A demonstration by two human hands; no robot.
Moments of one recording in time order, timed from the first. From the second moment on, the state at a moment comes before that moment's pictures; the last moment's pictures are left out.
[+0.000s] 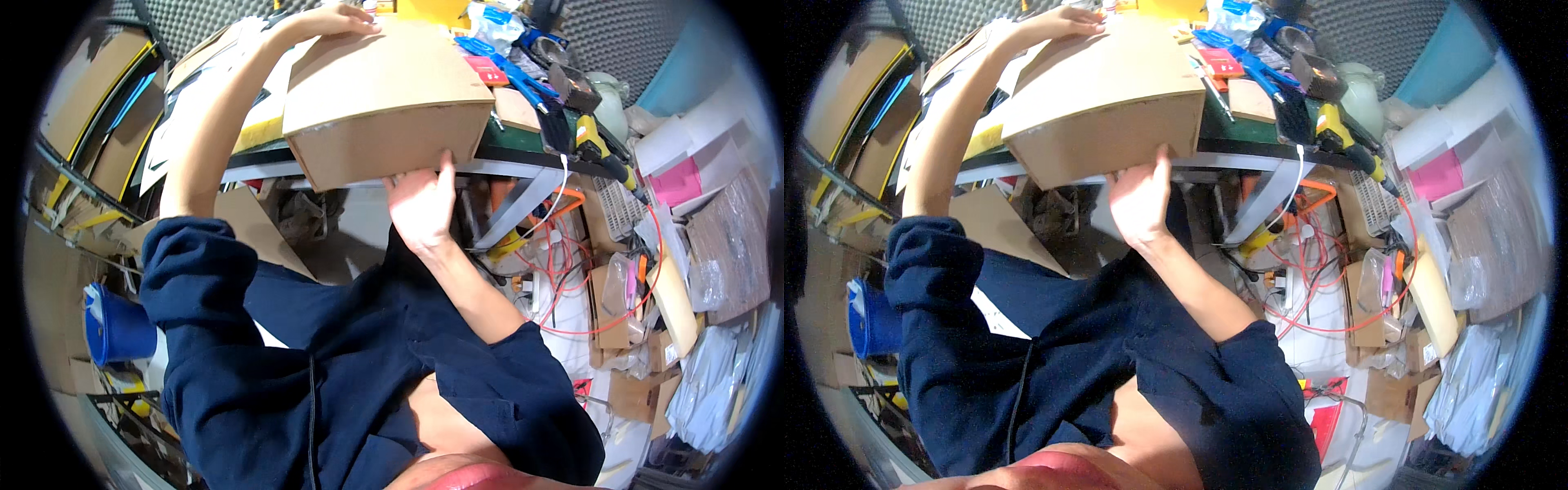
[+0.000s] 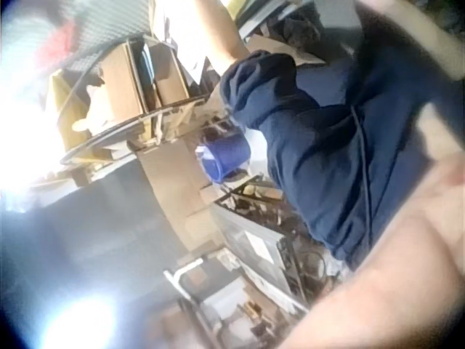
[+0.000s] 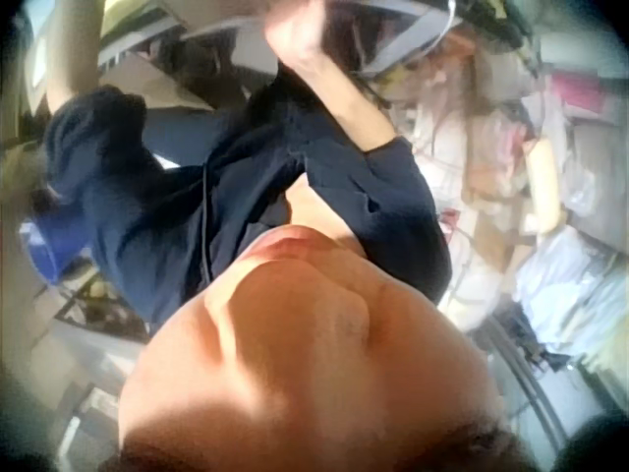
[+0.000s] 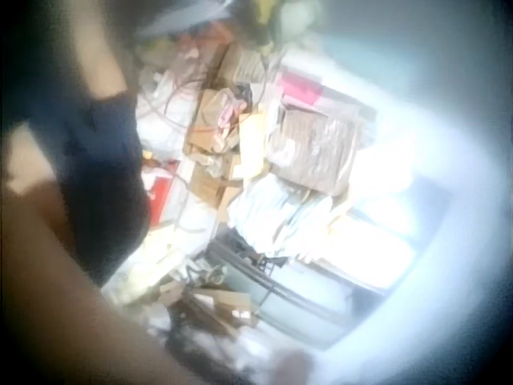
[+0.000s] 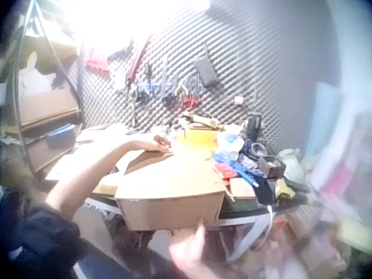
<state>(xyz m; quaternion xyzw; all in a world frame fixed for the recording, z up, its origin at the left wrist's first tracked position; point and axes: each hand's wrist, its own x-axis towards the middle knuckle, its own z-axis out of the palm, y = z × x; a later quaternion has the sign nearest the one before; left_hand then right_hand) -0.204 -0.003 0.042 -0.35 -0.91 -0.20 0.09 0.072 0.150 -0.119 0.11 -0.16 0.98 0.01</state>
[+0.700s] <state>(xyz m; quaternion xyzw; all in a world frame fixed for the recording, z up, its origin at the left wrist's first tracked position) 0.034 -0.054 0.012 -0.29 -0.89 -0.20 0.29 0.053 0.157 -0.153 0.15 -0.30 0.94 -0.03</state>
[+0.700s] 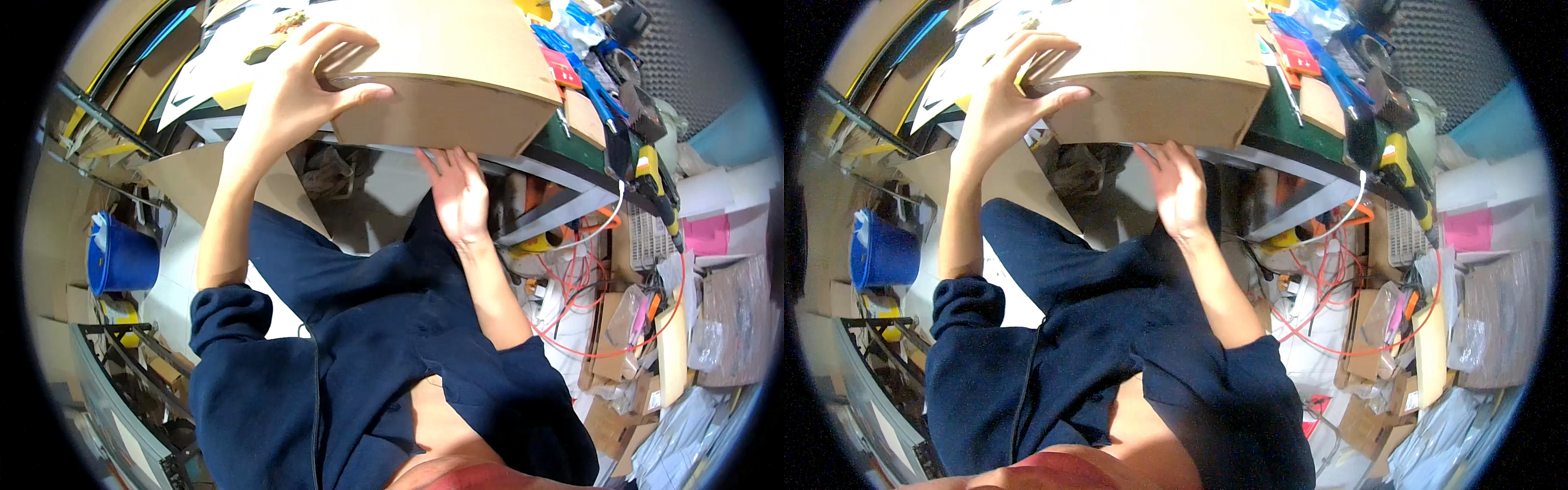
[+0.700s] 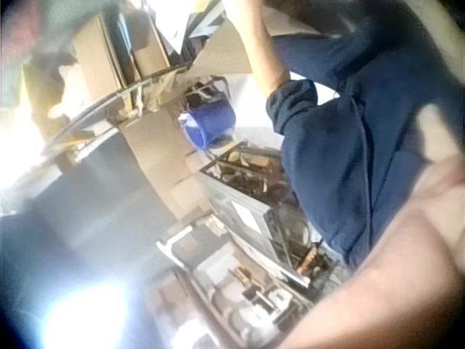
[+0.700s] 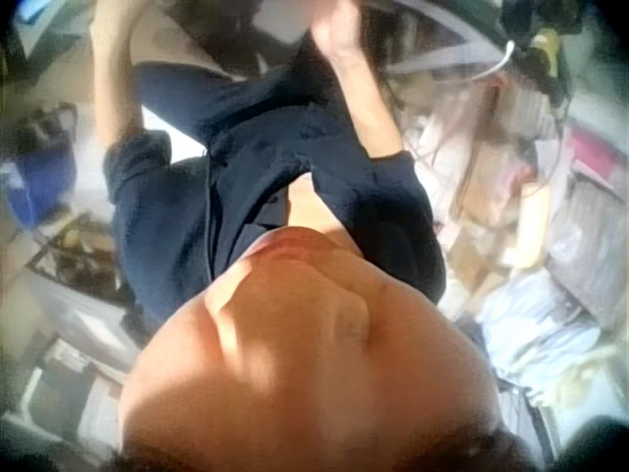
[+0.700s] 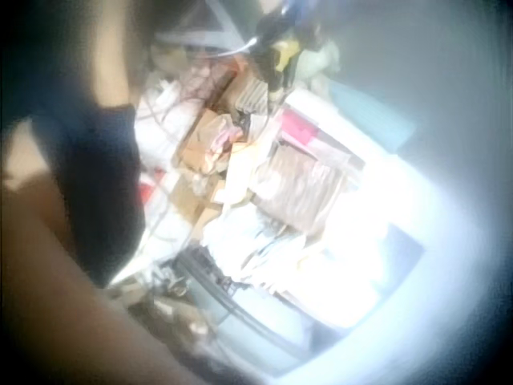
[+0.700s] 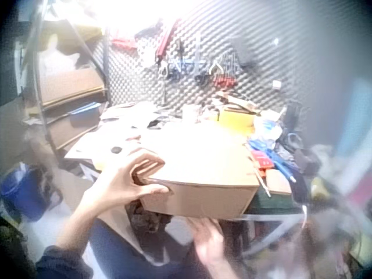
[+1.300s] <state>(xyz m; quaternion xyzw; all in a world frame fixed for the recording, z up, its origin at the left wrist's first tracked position) 0.018 0.095 -0.006 -0.29 -0.82 -0.18 0.46 0.004 0.240 -0.045 0.16 -0.59 0.73 0.30</state>
